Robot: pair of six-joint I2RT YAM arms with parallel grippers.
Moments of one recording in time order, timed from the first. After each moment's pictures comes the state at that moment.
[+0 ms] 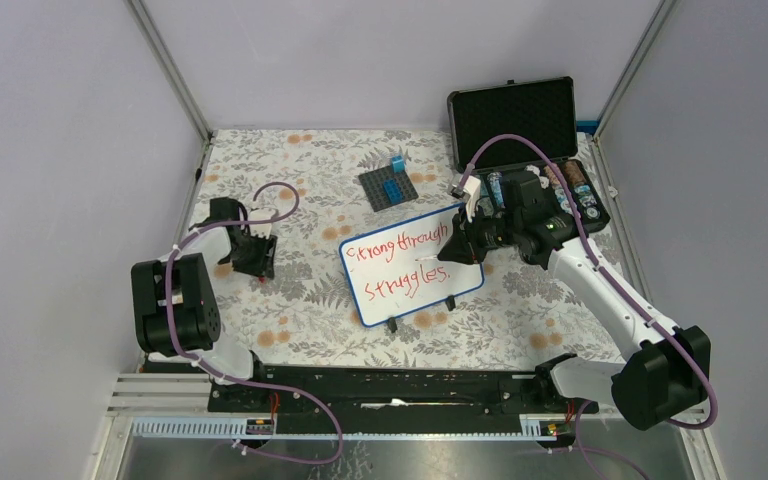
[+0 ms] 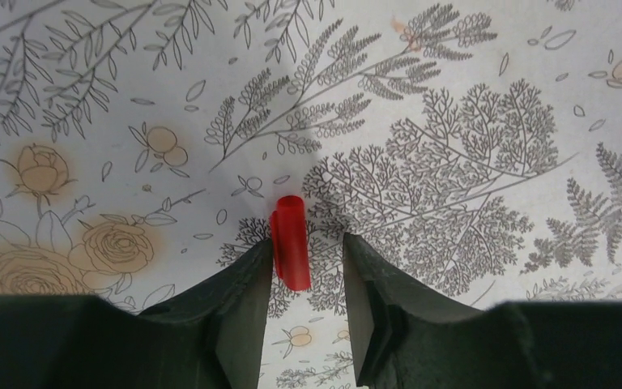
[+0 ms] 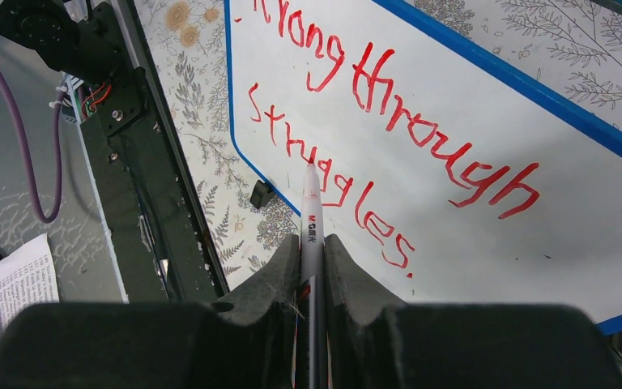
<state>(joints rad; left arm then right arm) 0.19 1.57 0.86 -0.55 0.29 0.41 0.39 1.24 1.03 -0.56 -0.78 -0.20</state>
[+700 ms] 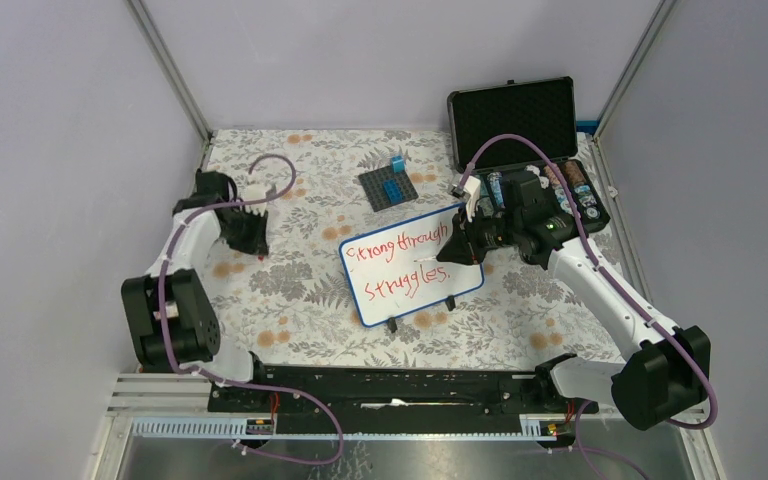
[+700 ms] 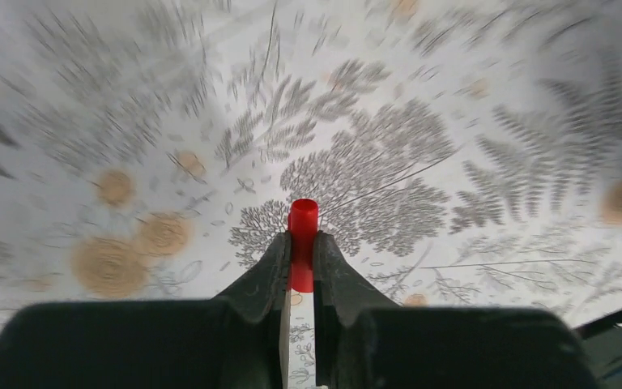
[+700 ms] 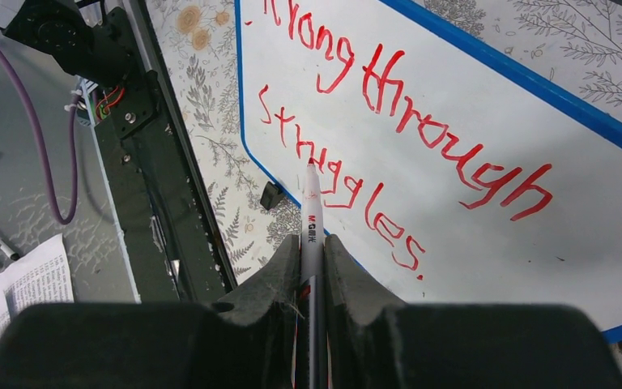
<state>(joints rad) 0.17 1.53 1.01 -0.73 0.34 0.45 0.39 1.24 1.03 -0.56 -0.79 -0.19</state>
